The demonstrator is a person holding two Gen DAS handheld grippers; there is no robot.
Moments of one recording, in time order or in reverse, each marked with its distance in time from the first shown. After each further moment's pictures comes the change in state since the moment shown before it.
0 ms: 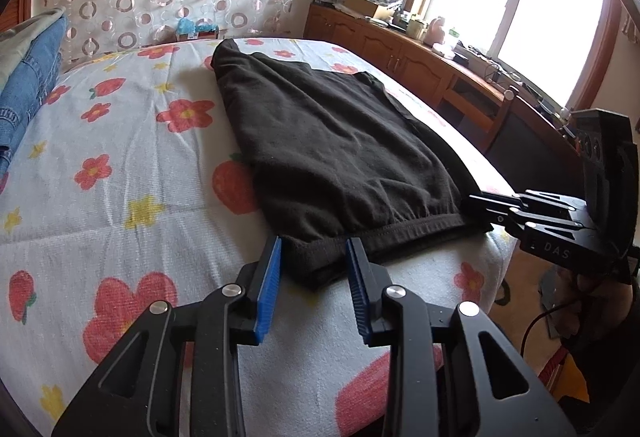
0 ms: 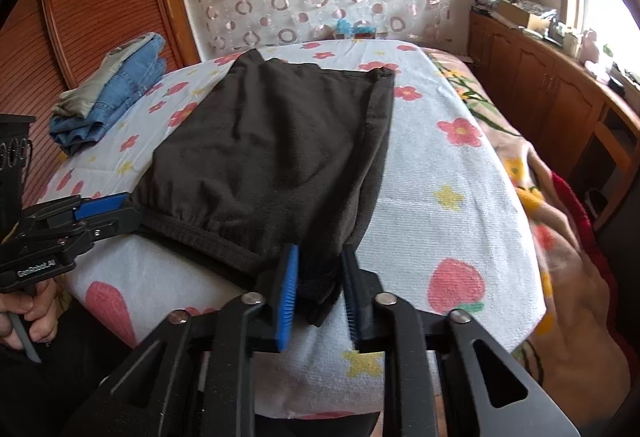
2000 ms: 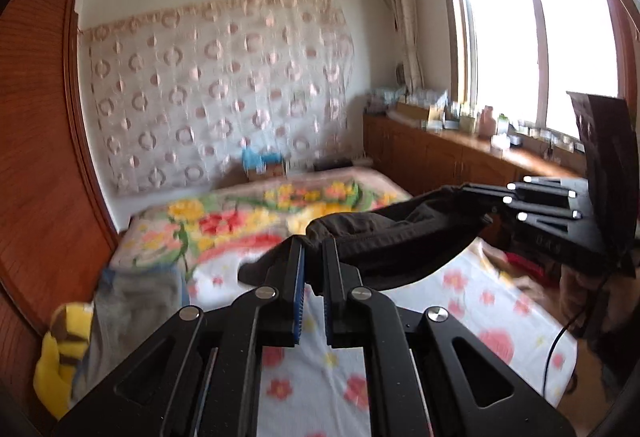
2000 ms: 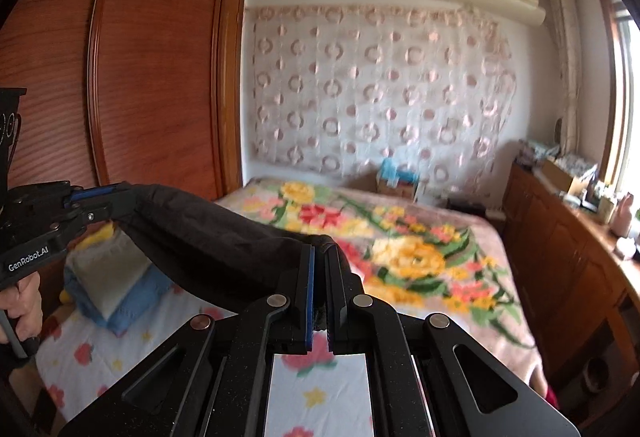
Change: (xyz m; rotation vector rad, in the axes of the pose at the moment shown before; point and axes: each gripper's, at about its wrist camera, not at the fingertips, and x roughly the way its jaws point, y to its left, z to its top) left arm -0.094 0.090 0.186 0.153 -0.339 0.273; right arm -0.006 0.085 0.201 -0.234 -0.351 0.067
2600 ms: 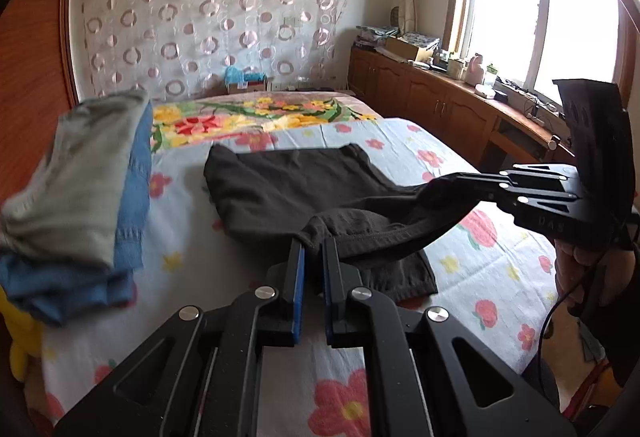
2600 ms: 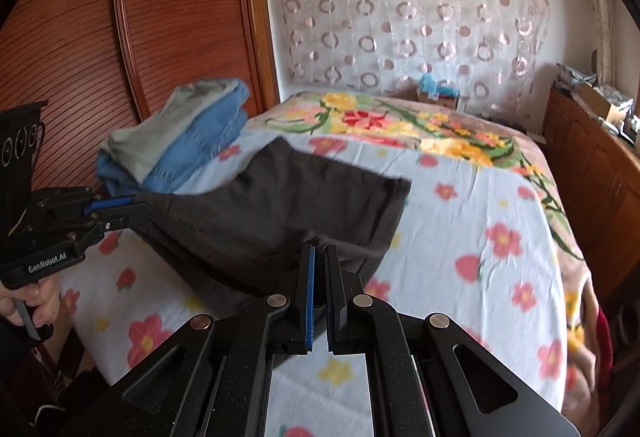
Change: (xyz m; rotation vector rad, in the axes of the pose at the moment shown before) left arm -0.012 -0.028 -0.120 -0.108 0.201 -0.098; right arm -0.005 -0.003 -0.073 0.033 0.216 0.126
